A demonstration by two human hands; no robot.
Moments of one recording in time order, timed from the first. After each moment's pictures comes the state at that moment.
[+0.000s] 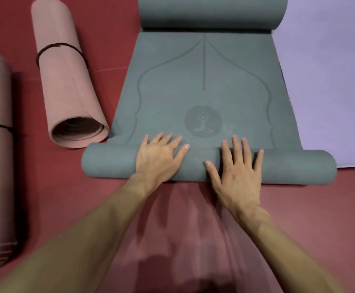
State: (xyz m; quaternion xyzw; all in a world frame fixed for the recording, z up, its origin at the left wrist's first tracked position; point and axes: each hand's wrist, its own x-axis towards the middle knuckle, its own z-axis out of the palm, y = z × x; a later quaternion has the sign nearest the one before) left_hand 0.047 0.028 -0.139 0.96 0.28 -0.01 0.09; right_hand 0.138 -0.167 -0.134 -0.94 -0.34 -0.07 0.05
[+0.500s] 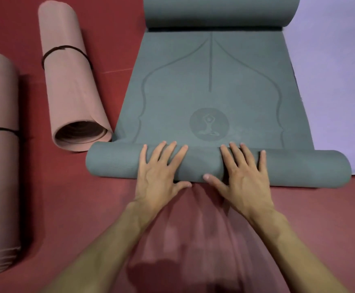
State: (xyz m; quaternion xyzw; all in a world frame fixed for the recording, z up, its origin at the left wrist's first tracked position) left_hand 0.009 0.015 -0.151 0.97 0.21 0.10 0.01; right_hand 0.156 -0.168 -0.136 -0.91 -0.41 -0.04 0.06
